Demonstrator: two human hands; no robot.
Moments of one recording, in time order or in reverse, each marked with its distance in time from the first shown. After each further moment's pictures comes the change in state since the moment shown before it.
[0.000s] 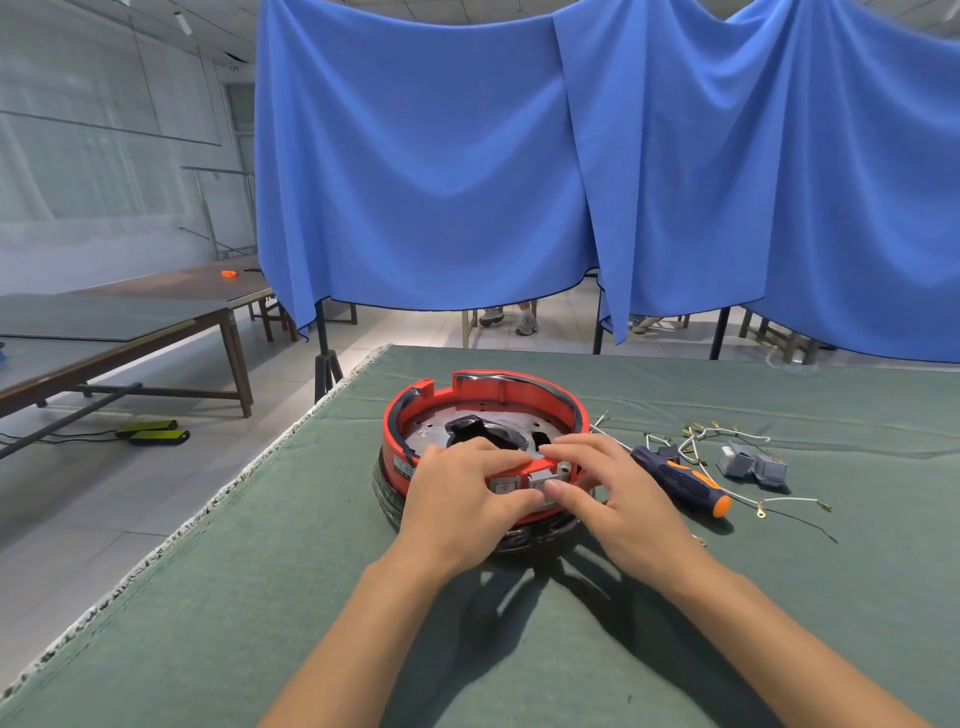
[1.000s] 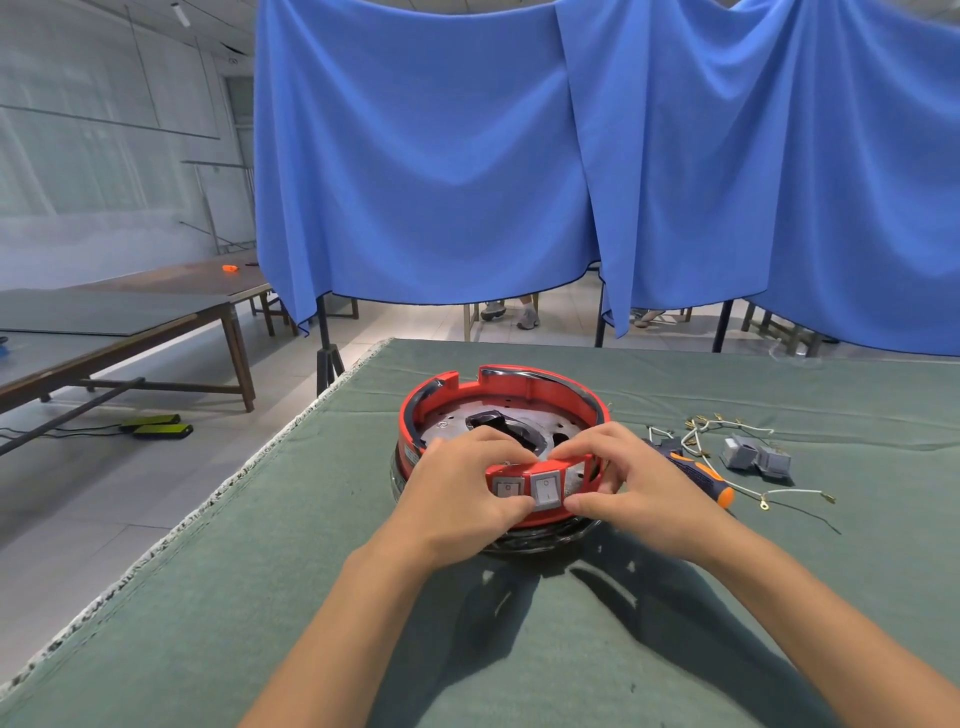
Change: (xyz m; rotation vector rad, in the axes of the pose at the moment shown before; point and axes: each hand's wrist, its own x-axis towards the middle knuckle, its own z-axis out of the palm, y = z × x) left_hand -0.002 0.003 -0.015 -0.085 -0.158 0.046; right_hand 0.008 0.009 -0.019 0.137 -0.190 0.035
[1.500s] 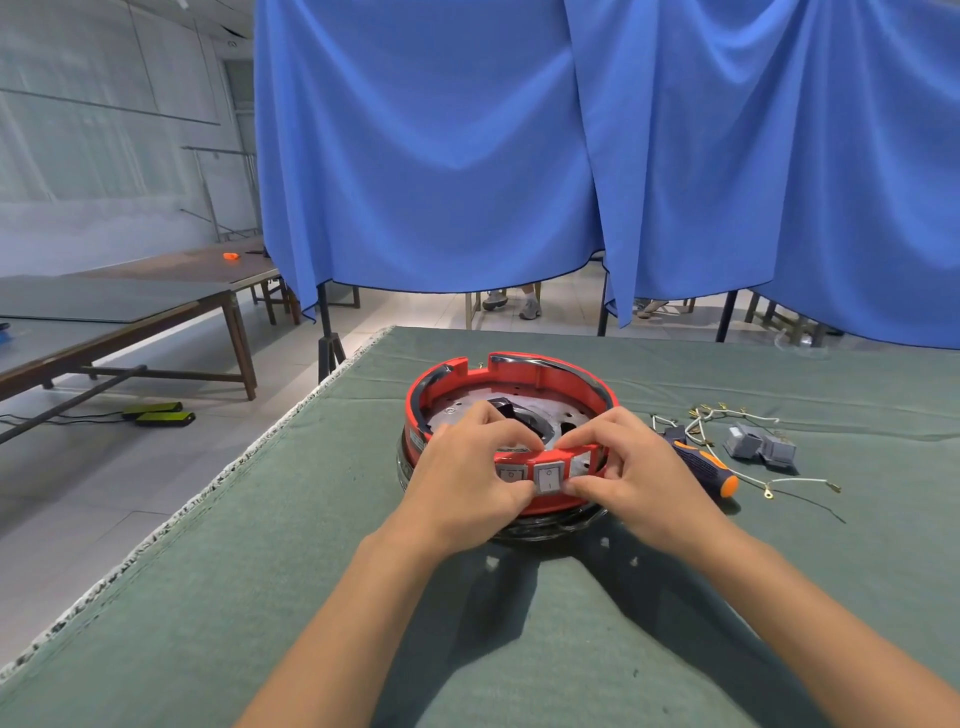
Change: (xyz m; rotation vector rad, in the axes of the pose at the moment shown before) left_hand 0.000 -0.001 0.007 0.057 0.048 -0.041; right_hand -0.001 -0.003 0.010 -0.148 0.153 -0.013
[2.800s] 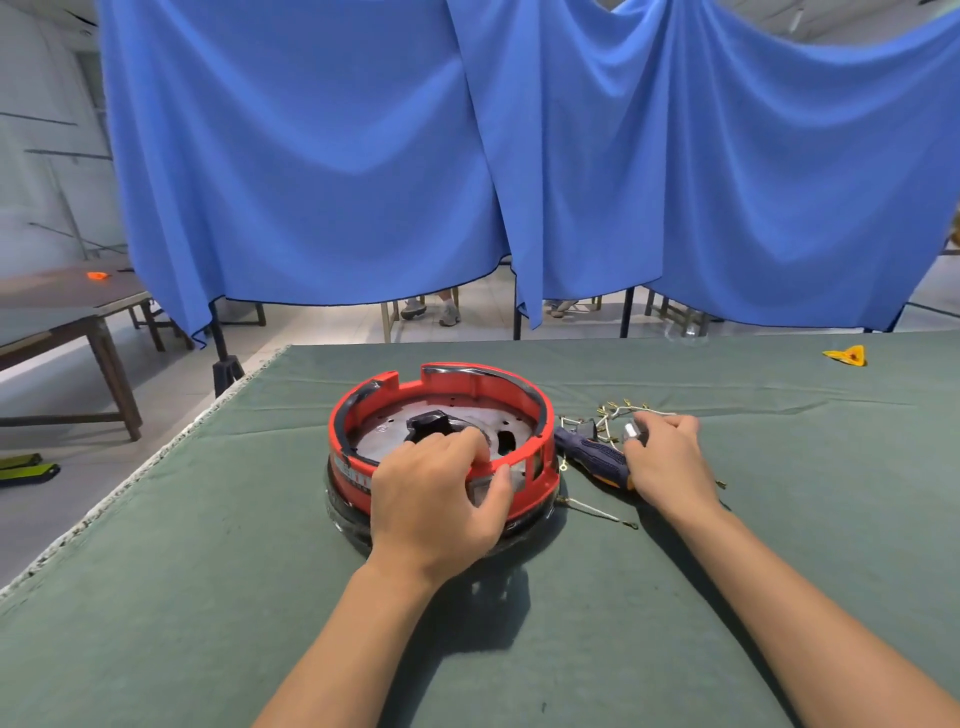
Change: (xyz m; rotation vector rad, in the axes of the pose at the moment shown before) left_hand 0.024 0.023 0.056 0.219 0.385 0.273; right_hand 0.003 0.104 -0.054 -0.273 0.389 0.705
